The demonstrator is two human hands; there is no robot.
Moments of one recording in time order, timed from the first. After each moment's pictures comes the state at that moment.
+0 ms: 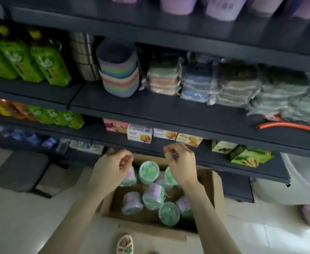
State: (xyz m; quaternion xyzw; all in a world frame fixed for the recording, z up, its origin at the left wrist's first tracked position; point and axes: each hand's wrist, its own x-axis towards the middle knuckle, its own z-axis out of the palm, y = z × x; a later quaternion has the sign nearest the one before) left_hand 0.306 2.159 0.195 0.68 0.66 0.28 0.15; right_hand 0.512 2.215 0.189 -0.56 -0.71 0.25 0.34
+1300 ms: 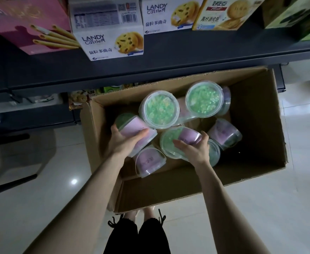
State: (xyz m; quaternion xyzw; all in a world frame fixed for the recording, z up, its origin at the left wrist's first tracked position) left_hand 0.267 2.251 -0.210 0.30 0.78 0.08 0.54; right_hand 0.472 2.190 -0.204 -0.86 -0.17 0.45 0.18
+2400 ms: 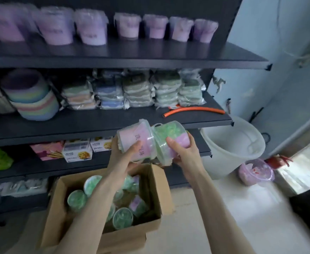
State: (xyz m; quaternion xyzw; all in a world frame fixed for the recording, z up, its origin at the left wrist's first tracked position) left_hand 0.575 2.128 0.250 0.39 0.43 0.51 0.63; right_hand 0.765 2.100 0.277 -0.58 -0.32 0.51 0.55
